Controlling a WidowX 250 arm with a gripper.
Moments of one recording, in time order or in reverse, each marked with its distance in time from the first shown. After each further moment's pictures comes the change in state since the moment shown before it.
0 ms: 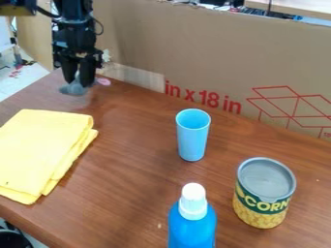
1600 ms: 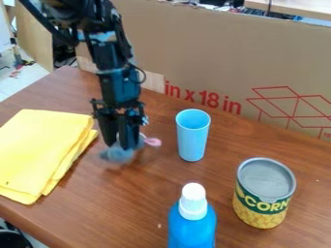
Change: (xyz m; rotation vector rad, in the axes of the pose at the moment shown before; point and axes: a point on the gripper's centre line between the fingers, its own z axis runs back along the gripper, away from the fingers) arm -0.109 -0.149 -0.027 -0.270 0.121 -0.226
